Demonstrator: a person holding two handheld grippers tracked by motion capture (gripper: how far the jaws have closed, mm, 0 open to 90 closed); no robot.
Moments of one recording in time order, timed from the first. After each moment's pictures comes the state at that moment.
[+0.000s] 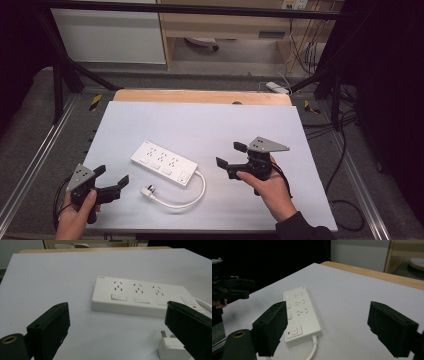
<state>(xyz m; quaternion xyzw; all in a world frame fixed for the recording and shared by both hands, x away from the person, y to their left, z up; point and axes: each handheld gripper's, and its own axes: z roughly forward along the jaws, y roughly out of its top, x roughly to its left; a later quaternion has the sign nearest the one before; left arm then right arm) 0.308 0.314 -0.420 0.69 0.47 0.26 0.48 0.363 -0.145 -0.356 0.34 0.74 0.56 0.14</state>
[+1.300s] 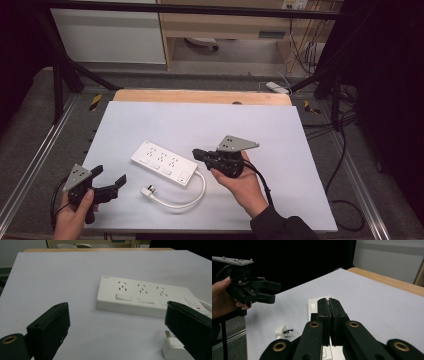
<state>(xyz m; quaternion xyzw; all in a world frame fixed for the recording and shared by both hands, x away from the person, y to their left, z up) 0.308 0.320 -0.421 0.69 0.48 0.26 0.48 0.367 -0.080 -0.351 0.26 0.76 0.58 0.11</state>
